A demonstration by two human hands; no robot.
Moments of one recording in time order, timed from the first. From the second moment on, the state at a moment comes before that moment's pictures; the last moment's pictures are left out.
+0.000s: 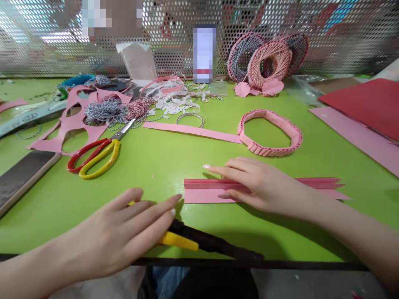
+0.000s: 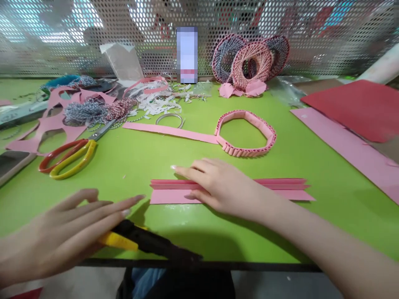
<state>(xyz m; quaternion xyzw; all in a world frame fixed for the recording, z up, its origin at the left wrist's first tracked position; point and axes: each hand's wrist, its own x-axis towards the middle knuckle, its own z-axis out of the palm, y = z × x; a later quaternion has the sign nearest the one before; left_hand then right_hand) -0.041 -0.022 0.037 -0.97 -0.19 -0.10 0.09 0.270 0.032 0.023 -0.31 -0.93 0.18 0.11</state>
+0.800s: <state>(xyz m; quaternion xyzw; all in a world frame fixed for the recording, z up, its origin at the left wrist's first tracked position) -0.028 -0.001 0.040 -0.96 -0.24 -0.05 0.12 0.316 0.024 0.002 -0.34 -0.90 0.19 0.20</state>
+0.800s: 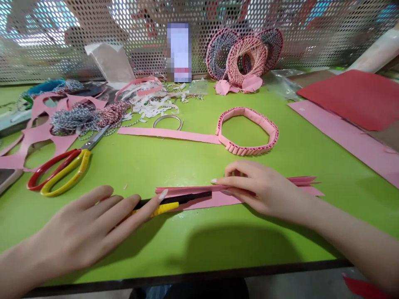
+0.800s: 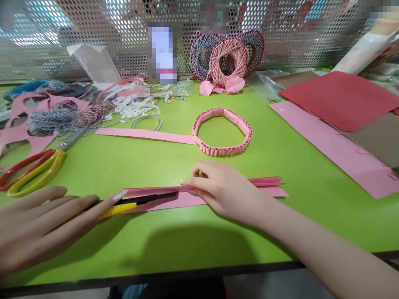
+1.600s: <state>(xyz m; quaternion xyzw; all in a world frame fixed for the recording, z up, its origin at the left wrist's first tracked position) -0.032 0.007 0.040 -0.97 -0.22 -0.04 0.11 0.312 0.021 0.002 -0.33 -0.92 0.10 0.17</state>
